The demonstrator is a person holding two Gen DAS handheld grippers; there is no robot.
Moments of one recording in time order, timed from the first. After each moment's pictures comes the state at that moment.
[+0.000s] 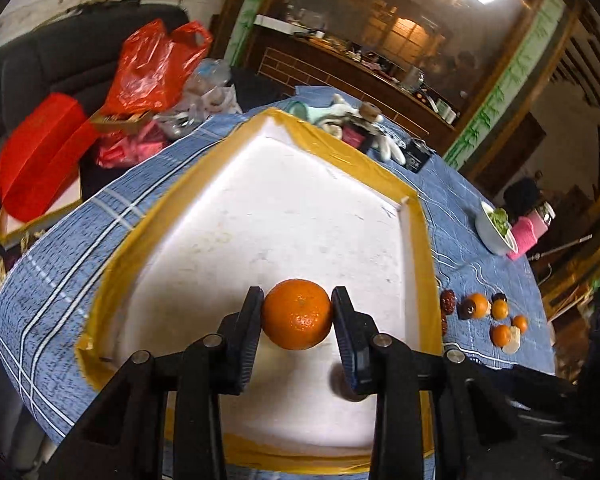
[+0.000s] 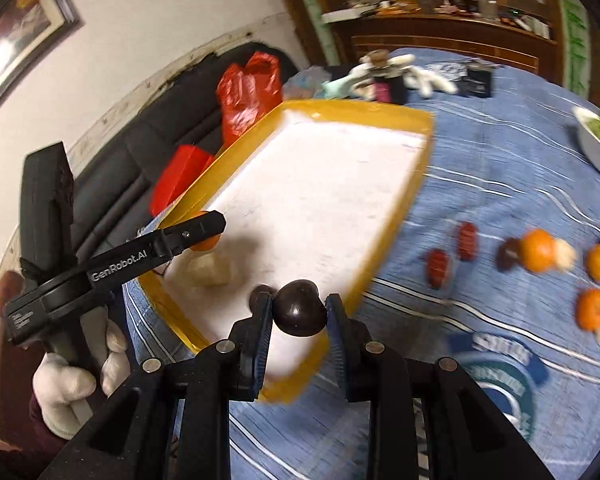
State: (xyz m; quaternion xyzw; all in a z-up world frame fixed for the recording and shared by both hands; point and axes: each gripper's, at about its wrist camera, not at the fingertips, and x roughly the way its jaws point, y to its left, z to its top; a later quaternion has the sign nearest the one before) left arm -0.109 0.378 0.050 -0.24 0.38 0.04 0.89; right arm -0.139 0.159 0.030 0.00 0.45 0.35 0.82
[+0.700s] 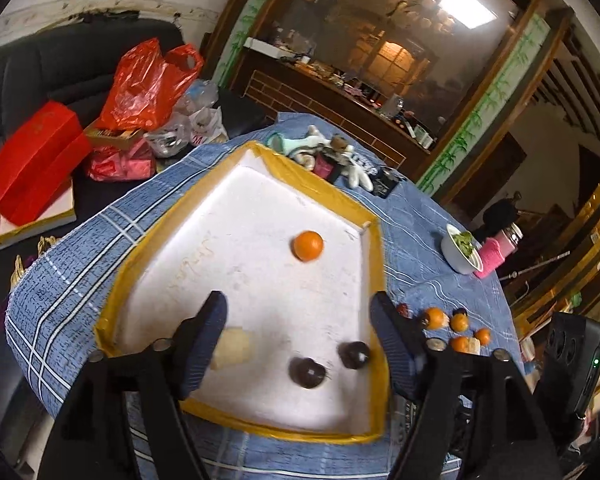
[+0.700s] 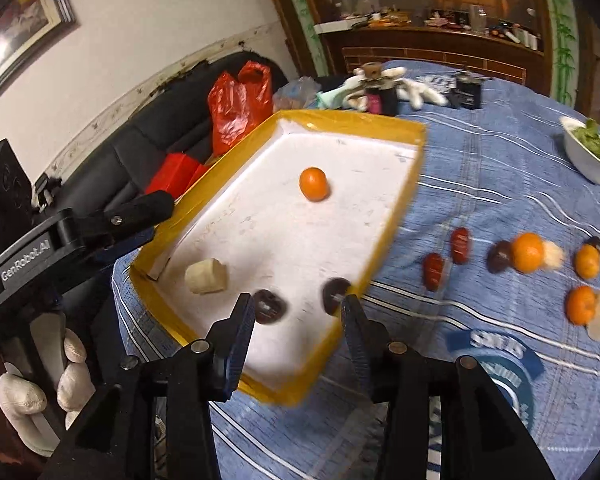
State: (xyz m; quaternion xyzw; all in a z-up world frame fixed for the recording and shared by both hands) left arm -0.143 0.359 0.091 -0.25 0.33 0.02 0.91; right arm -0.155 0.144 0.038 0.01 0.43 0.31 0.85
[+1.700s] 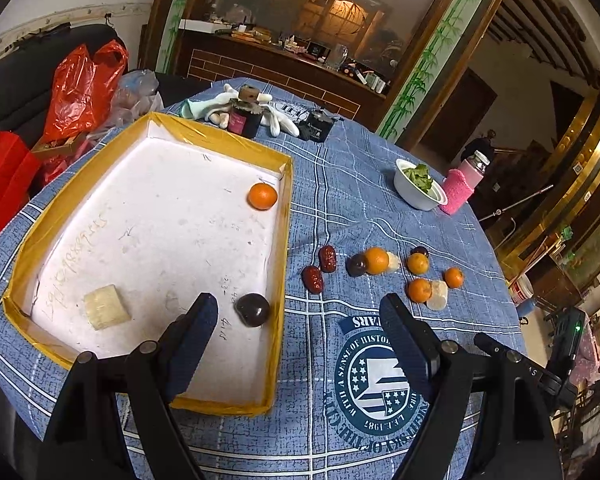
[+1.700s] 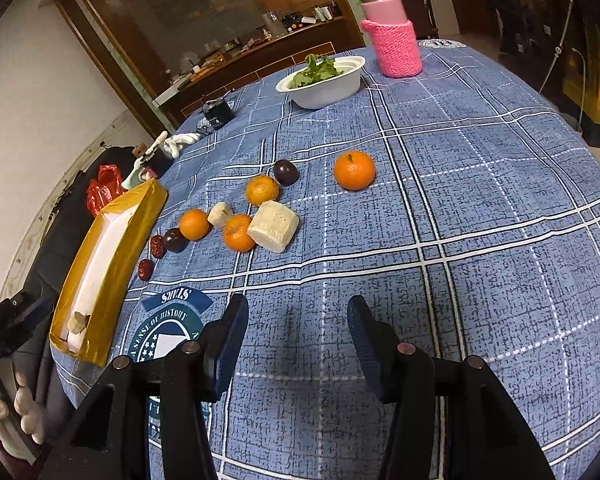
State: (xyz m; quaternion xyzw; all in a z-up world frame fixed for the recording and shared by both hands) left arm -0.122 0.258 0.092 -0.18 0.38 -0.05 0.90; right arm -0.168 -0.130 0.008 0.17 0.42 0.11 0.88
